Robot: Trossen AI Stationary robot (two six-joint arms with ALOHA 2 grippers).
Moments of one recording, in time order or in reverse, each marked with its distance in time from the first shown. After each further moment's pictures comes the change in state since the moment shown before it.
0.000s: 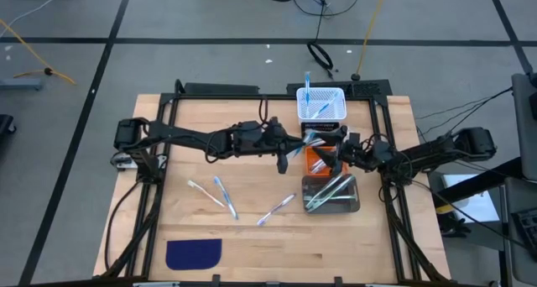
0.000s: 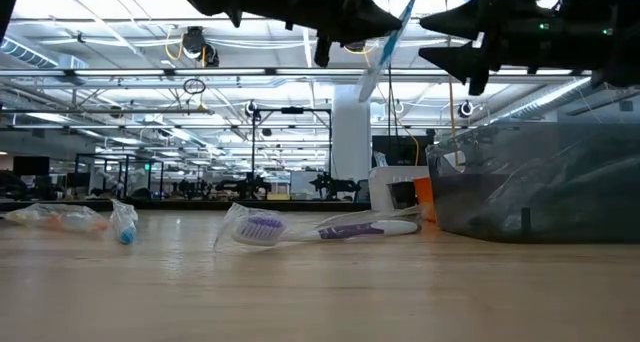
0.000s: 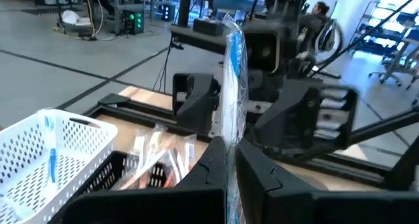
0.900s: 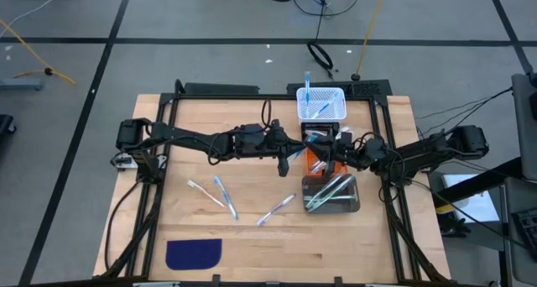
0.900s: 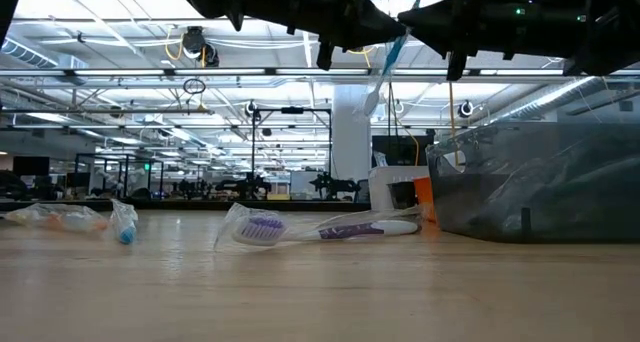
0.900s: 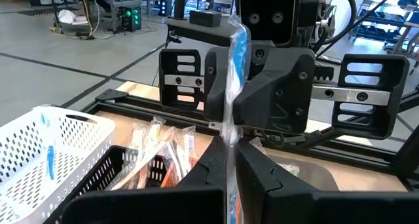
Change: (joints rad) left arm -0.010 0.021 0.000 -0.003 0.001 0.039; right arm 0.000 0.111 0.126 0.009 -0.051 -0.035
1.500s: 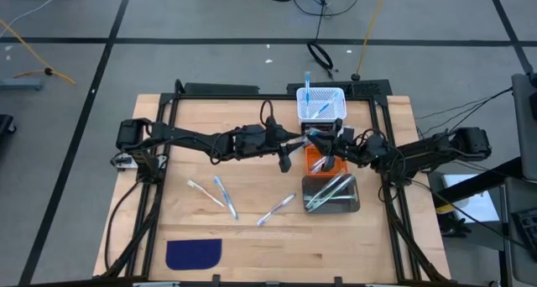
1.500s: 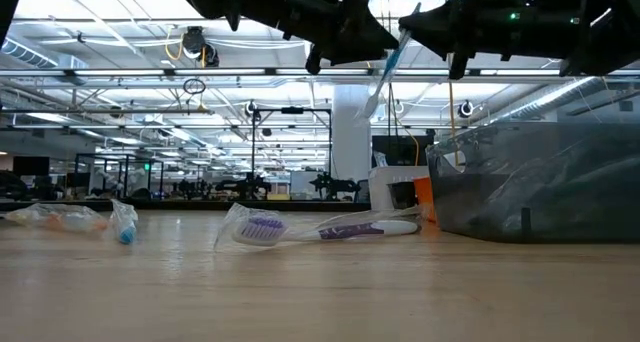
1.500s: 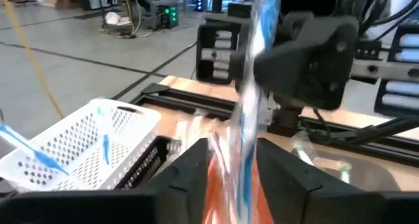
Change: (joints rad) left arm 0.002 0.000 0.000 -0.044 -0.153 0.047; right arm -0.056 -0.030 -0.002 -0.018 0.003 -0.053
